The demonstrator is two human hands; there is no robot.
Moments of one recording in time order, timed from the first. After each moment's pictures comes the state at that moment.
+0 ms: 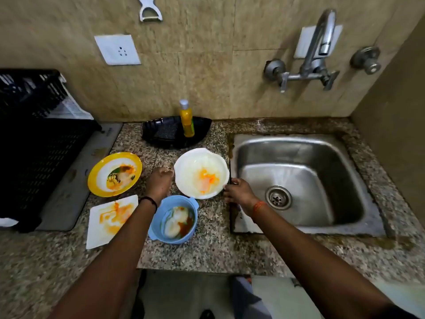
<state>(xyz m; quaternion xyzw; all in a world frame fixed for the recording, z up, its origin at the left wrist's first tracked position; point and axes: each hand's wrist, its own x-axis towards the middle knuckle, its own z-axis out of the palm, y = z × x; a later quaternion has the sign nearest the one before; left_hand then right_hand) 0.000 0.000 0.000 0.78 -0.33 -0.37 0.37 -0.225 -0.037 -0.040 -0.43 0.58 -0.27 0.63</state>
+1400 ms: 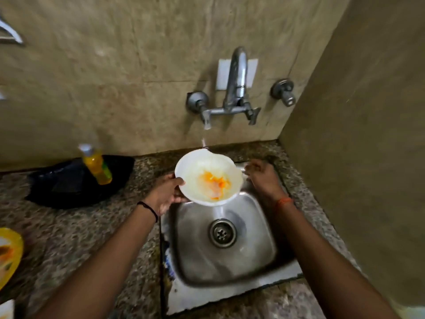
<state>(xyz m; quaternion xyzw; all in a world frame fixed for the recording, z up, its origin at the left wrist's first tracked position) -0.186 -0.187 0.026 0.55 -0.27 -0.69 0.40 -0.438 -0.191 0.044 -0.45 0.69 -0.40 0.40</state>
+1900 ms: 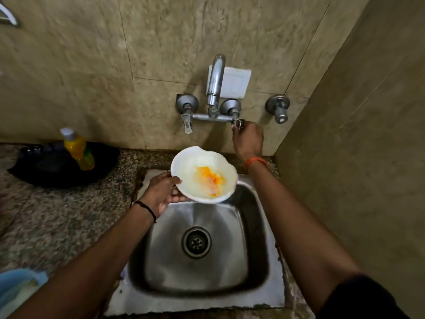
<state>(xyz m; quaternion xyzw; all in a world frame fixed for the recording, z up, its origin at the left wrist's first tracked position) -0.274 -0.187 0.031 0.53 -0.19 -0.66 0.50 -0.461 -0.303 0.110 -0.62 0.70 -0.33 0.12</state>
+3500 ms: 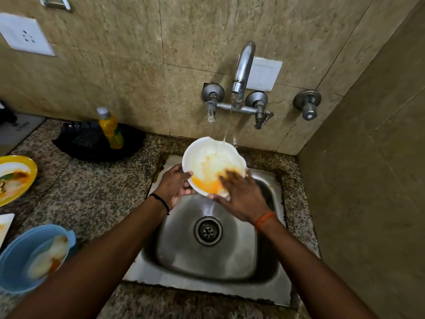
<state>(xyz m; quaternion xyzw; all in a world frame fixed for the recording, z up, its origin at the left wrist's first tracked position) -0.271 -0.168 -0.003 0.55 -0.18 -0.61 0.55 -0.470 -0.185 0.023 -0.90 0.44 0.03 0.02</state>
